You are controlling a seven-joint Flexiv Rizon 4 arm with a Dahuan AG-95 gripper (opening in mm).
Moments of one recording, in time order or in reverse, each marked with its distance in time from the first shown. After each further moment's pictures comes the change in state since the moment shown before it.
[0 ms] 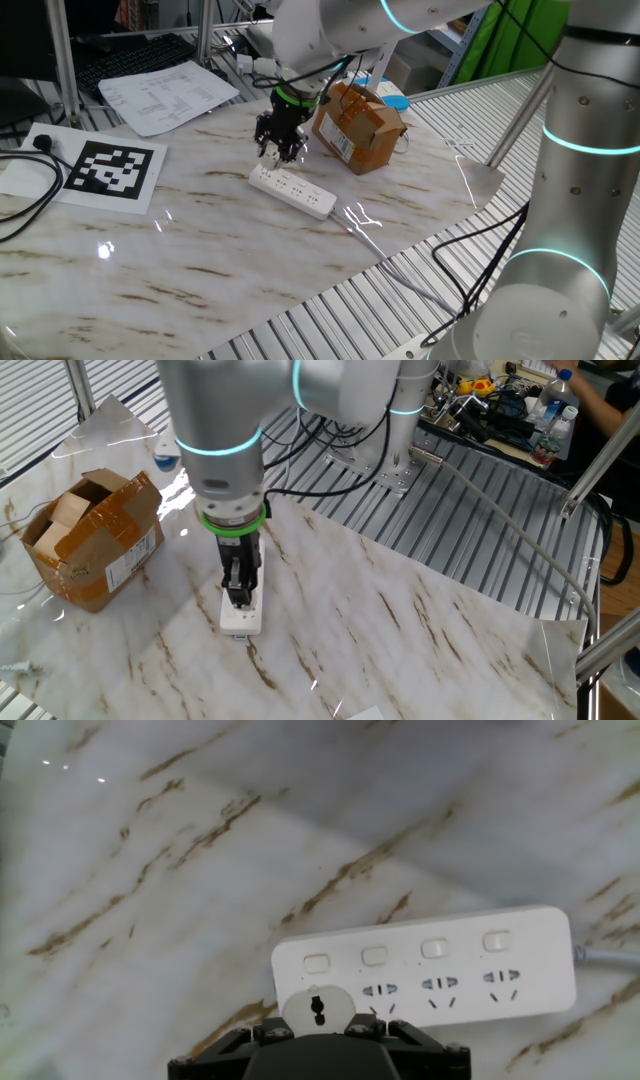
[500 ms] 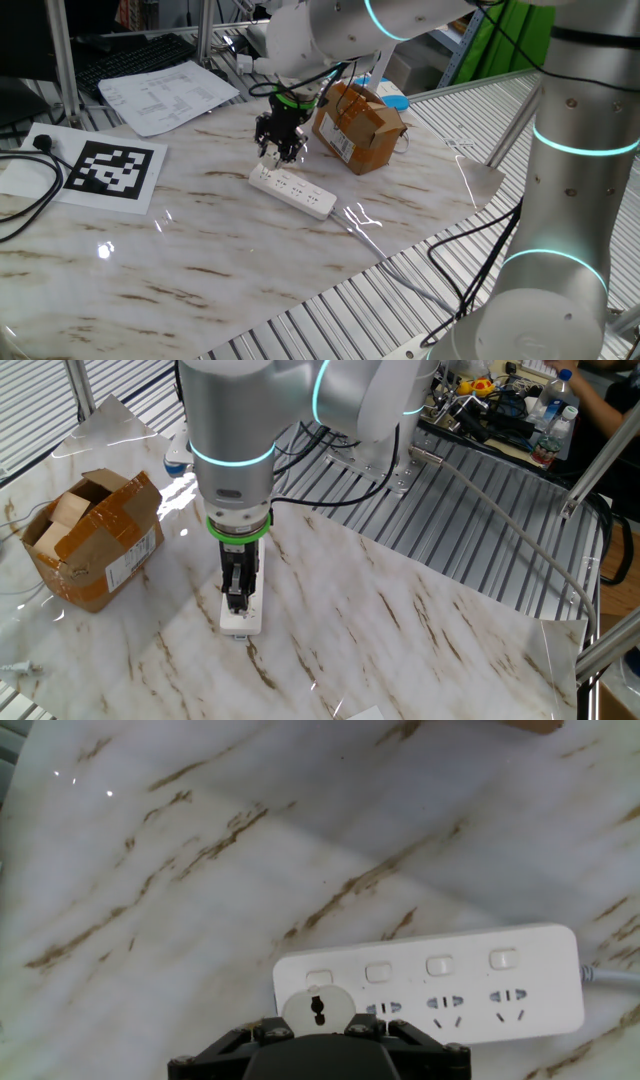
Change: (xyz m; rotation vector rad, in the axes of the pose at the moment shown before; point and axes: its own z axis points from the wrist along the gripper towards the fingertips) arm -0.008 0.000 0.004 0.007 -0.038 0.001
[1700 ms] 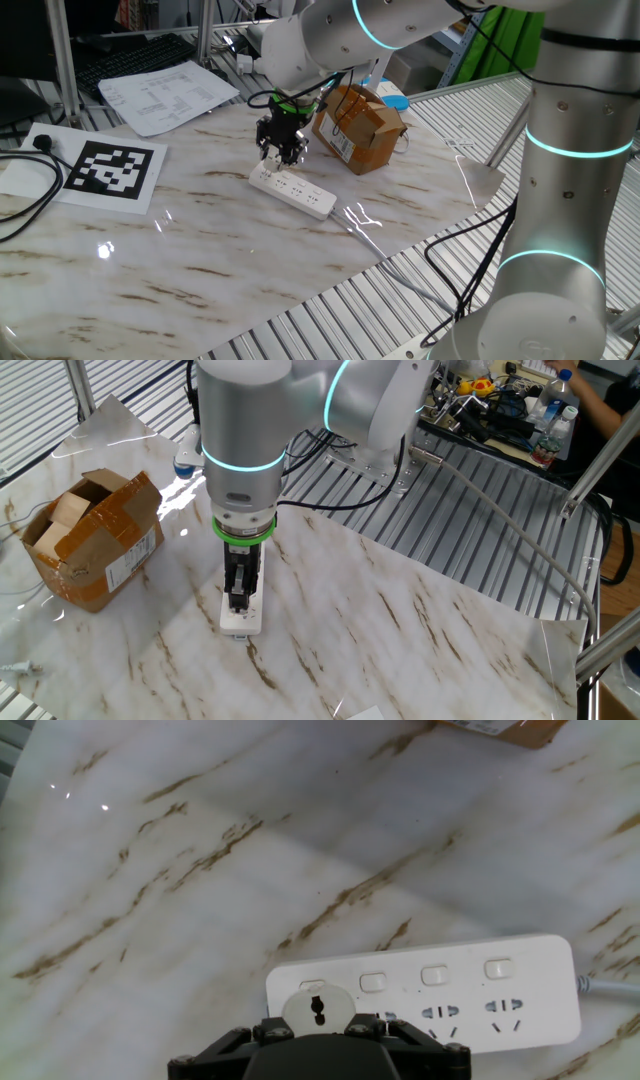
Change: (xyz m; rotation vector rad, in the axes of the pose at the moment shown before) arm -0.002 -0.006 0.006 0.006 -0.039 -0.002
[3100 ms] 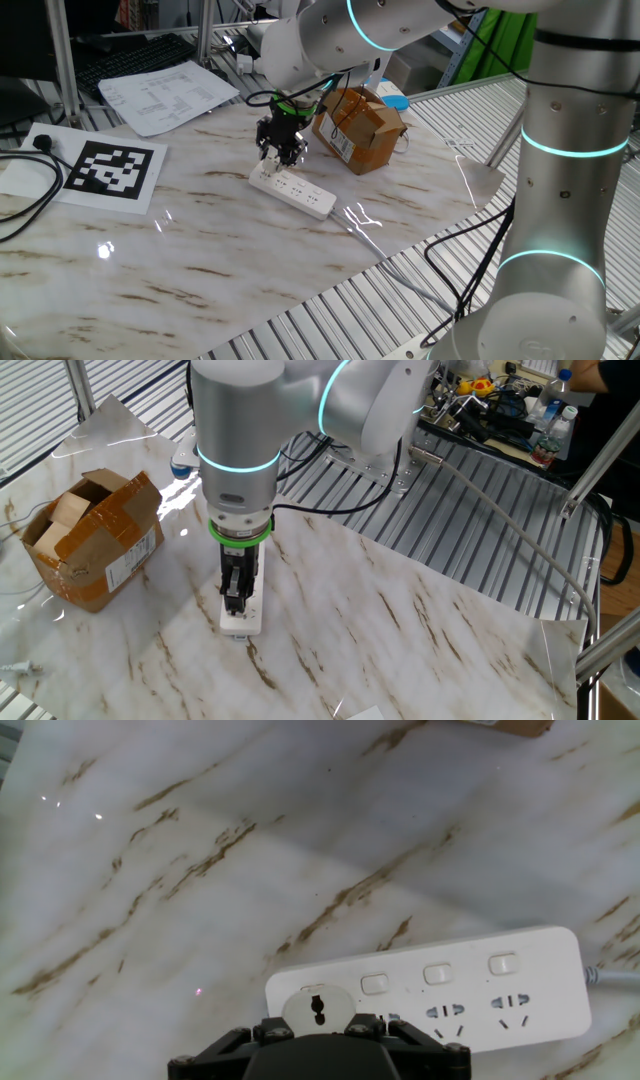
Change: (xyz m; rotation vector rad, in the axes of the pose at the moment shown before) arm -0.003 0.004 0.004 -0.014 0.011 0.049
